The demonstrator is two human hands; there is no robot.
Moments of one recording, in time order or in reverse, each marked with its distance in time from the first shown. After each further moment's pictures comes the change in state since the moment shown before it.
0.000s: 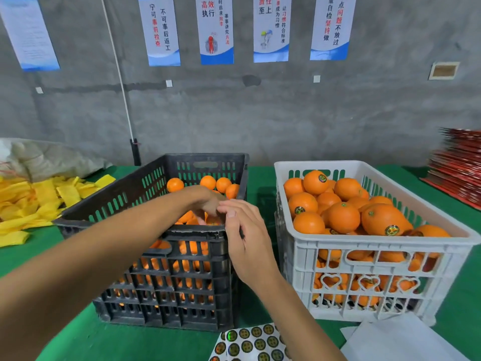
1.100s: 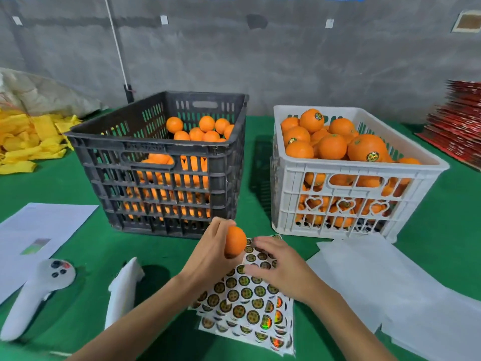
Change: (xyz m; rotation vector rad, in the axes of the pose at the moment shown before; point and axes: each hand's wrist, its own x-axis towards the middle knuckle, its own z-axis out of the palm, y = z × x) left_hand -0.105 -0.010 0.302 -0.319 0.688 0.370; right_hand -0.179 0.048 -0.091 -0.269 -0.680 0.385
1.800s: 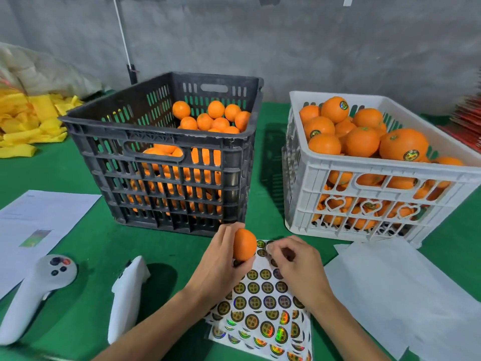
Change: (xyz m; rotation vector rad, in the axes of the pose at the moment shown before) left_hand -0.017 -0.014 0.011 -0.094 0.043 -0.020; right_hand 0.010 -0.007 0.018 0.122 0.350 0.156
